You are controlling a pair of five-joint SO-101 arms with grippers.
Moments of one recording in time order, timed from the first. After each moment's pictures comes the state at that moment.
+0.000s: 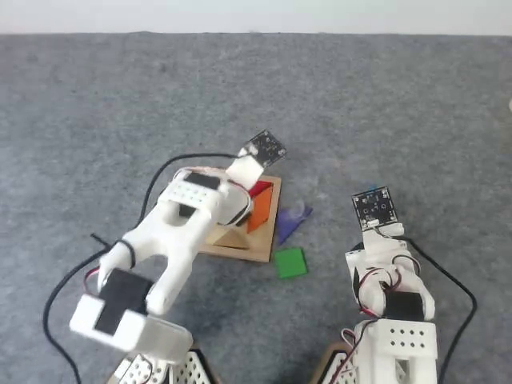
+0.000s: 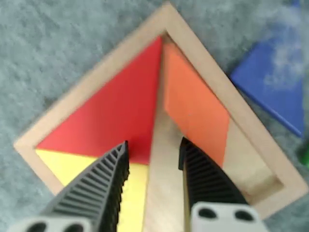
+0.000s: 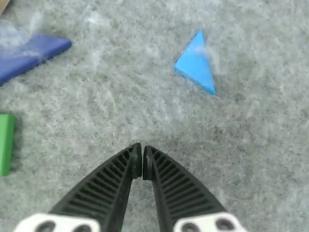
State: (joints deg) left arm 14.0 2.0 39.9 45.7 -23.7; right arm -0.3 -81.0 90.2 52.7 18.1
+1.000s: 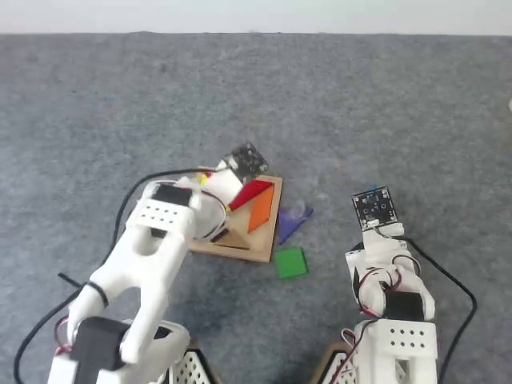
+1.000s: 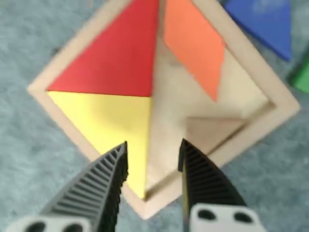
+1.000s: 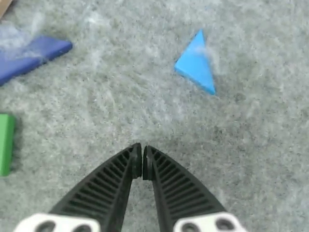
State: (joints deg) left arm 8.4 -15.9 49.6 55.4 -33.8; right arm -0.3 -81.0 90.2 52.7 18.1
